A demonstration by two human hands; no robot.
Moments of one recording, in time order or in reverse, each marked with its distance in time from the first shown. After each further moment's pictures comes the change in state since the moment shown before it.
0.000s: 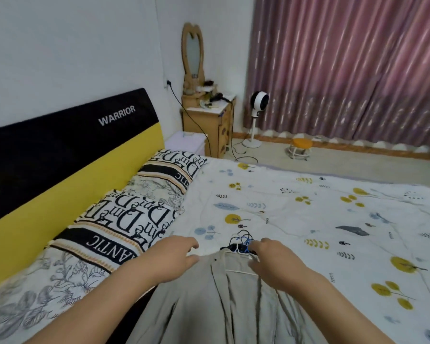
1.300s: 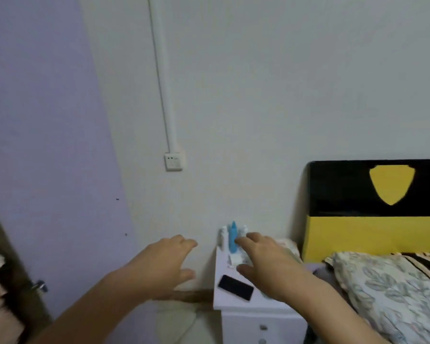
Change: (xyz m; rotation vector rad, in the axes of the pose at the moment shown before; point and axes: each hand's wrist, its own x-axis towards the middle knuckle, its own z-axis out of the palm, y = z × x) left_hand -0.791 -0.078 0.091 -0.031 0.371 -1.233; right_hand -0.433 -0.570 0.052 -0.080 -0.116 -1.442
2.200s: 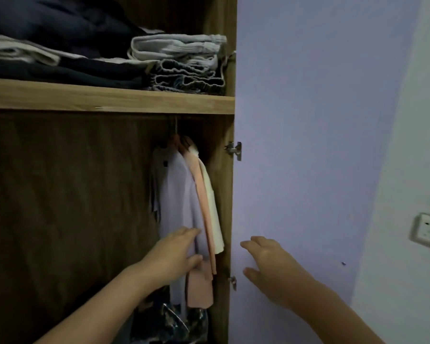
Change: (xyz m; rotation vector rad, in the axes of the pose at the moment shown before) left_hand -0.162 -0.247 -0.024 -0.181 0.394 -1.003; right_hand 0.211 -0.296 0.038 0.092 -0.126 -0.964
